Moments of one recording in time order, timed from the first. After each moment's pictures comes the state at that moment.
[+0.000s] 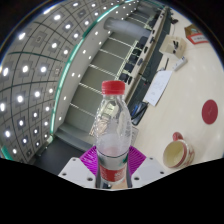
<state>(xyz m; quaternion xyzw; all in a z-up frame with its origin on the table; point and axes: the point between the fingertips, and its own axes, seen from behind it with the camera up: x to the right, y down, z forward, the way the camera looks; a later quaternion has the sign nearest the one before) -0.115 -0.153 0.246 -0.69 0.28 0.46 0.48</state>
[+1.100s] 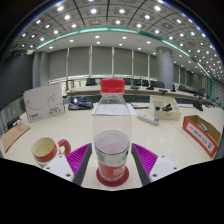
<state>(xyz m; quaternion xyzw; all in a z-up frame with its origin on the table) 0.127 -0.134 0.069 -0.83 0.00 0.00 0.56</state>
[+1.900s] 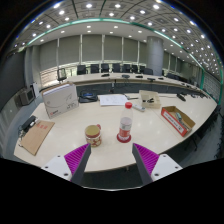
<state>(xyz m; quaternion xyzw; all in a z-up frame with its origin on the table) 0.028 -0.383 0.218 -0.88 0.05 -0.04 0.47</state>
